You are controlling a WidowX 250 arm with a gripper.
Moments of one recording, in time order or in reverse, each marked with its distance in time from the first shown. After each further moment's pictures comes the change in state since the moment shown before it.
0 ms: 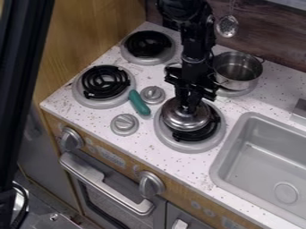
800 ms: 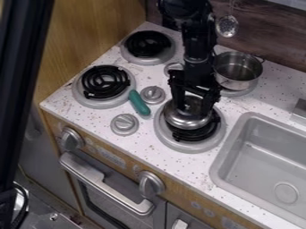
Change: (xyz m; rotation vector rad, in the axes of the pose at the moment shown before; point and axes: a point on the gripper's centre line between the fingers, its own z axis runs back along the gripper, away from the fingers) arm 0.008 -0.016 0.001 -0.060 -0.007 0.013
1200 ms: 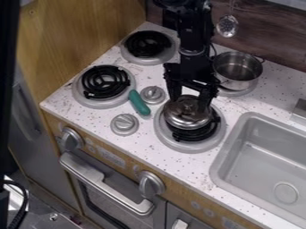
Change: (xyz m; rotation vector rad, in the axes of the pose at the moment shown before) arm -0.017 -0.003 0.027 -0.010 -0.021 -0.026
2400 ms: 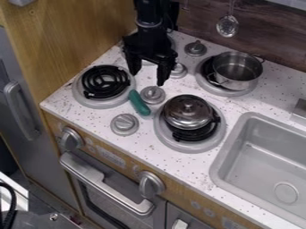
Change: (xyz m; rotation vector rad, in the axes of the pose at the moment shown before) arm -0.009 0.079 0.036 0.100 -0.029 0.071
